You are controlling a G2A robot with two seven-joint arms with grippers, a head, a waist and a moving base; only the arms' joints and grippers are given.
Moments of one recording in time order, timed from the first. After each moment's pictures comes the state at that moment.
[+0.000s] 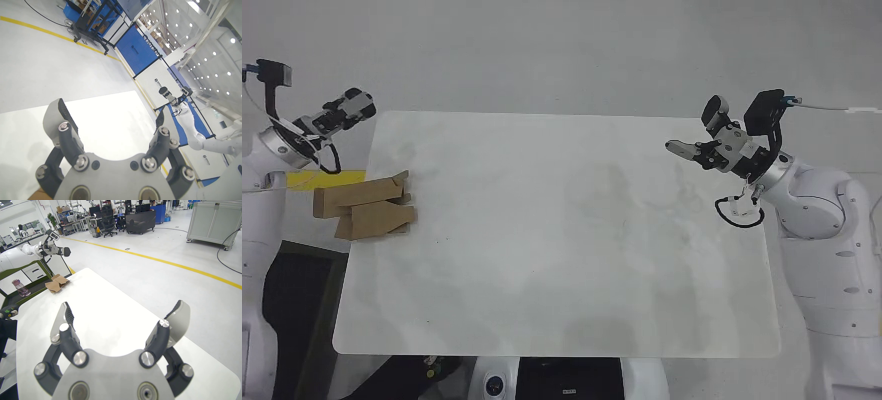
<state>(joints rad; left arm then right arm) 0.59 -0.79 -1.30 -0.74 -0.33 -0.84 -0.95 -0.96 -1.08 1.49 -1.52 -0.66 -0.80 0.44</state>
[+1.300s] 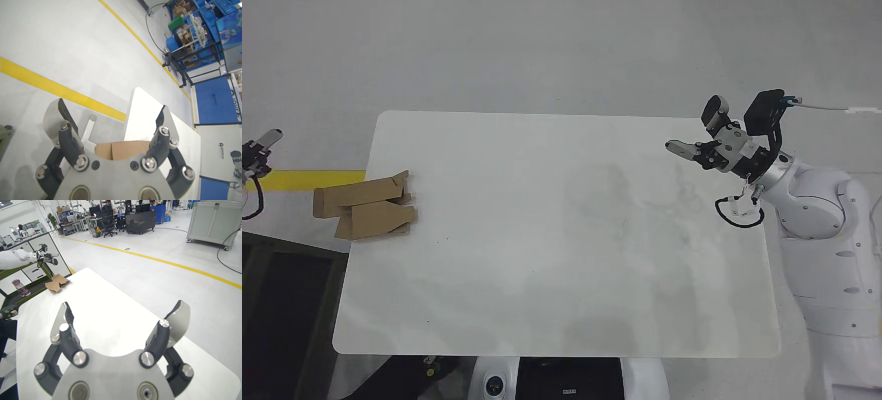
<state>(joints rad) 0.55 -0.68 -1.38 -0.38 0.18 -0.54 -0.61 -0.96 -1.08 1.49 -1.52 -0.66 -0.80 0.44</state>
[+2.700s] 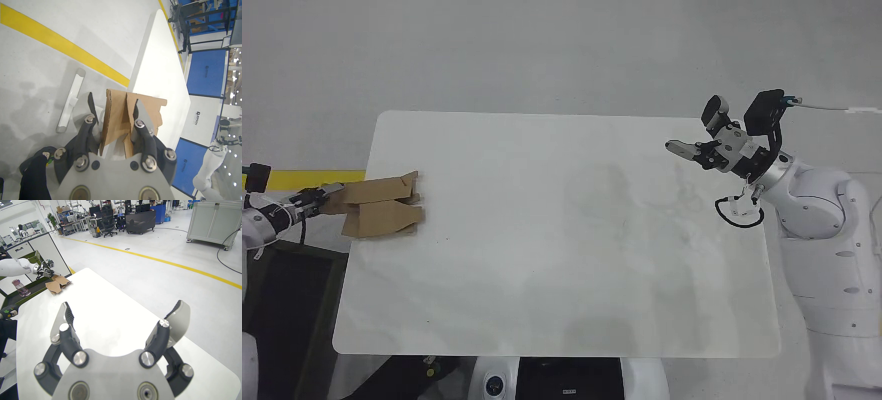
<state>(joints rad) 0.60 -0.73 -1.35 -0.29 -0.01 -0.62 -1.01 -0.96 -1.08 1.49 -1.52 -0.66 -0.80 0.44</state>
